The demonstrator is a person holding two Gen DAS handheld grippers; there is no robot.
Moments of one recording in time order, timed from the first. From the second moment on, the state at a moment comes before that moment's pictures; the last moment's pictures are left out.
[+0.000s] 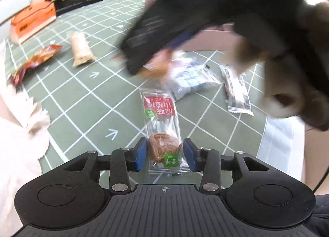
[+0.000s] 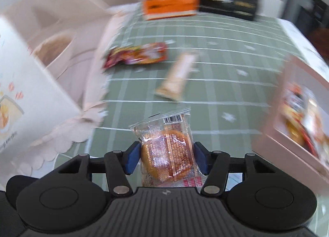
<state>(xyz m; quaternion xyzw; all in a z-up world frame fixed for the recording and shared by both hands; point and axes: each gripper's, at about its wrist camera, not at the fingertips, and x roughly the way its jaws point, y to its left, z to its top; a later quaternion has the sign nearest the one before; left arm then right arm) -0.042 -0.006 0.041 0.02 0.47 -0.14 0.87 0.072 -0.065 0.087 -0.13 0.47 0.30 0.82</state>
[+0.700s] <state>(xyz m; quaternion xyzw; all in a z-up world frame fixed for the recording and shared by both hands) -0.032 -0.017 0.041 0.02 0.49 -0.12 0.86 -0.013 -0.269 0.049 0.03 0.51 0.07 0.86</state>
